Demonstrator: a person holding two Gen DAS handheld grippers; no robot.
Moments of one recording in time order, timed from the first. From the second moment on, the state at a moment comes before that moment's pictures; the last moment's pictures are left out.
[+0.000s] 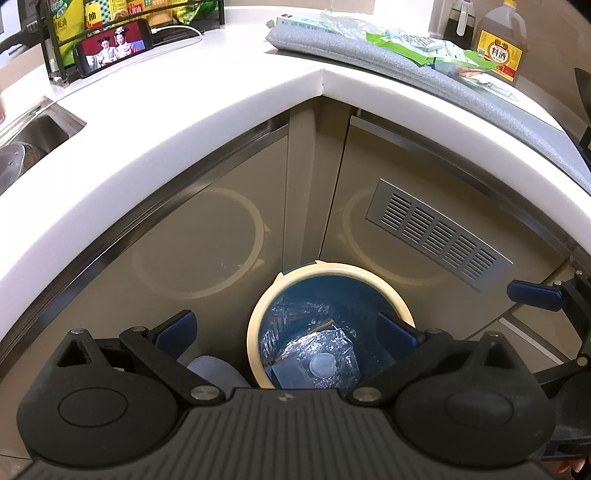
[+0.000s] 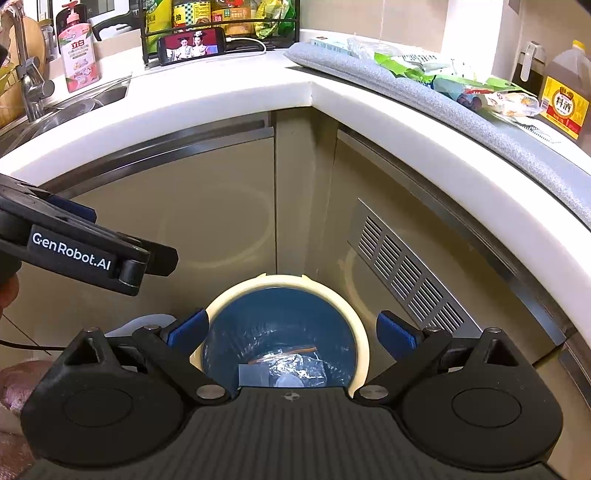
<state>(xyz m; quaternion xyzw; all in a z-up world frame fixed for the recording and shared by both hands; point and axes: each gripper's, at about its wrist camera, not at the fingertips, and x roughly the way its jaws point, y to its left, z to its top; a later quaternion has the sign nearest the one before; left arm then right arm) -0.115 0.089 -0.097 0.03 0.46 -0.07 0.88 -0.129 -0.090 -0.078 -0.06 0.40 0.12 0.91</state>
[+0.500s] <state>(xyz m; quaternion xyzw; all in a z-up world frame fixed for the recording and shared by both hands) -0.115 0.091 -0.096 0.03 0.46 -0.07 0.89 -0.128 -0.091 -0.081 -0.05 0.40 0.12 0.90</state>
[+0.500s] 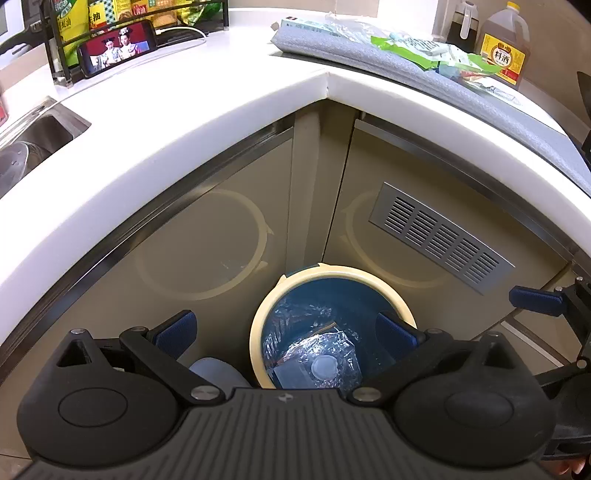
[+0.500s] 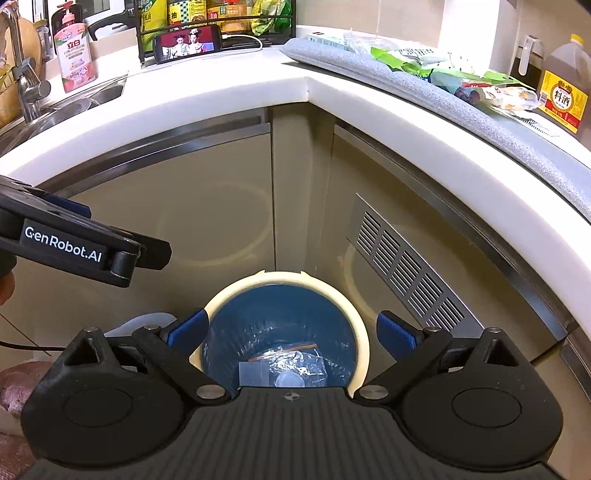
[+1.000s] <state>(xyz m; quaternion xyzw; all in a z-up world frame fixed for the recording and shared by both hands) -0.113 0.093 -0.082 0.05 0.42 -0.06 0.90 -0.125 -0.094 -0.078 -0.05 0.40 0.12 0.91</state>
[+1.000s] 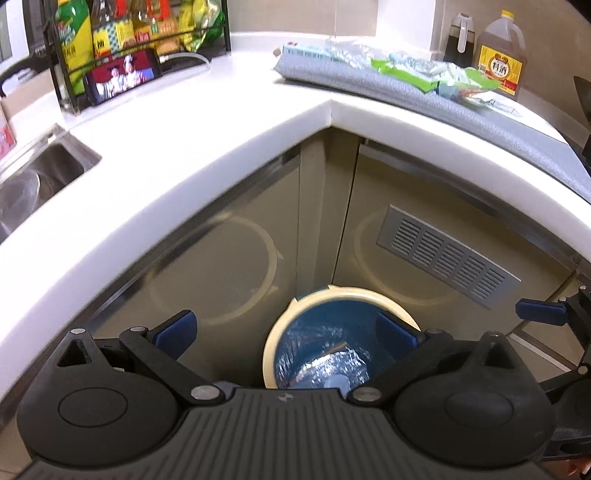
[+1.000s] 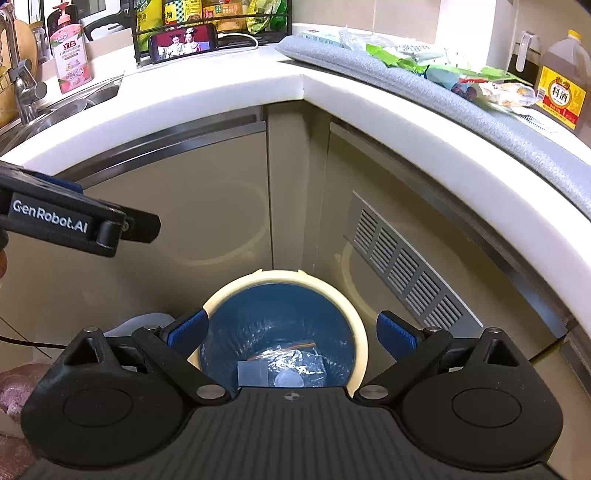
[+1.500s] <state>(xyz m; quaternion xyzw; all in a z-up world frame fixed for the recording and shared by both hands) -0.069 0.094 -0.024 0.06 0.36 -0.04 0.93 -0.074 -0.172 0.006 0.09 0.27 0.08 0.95</state>
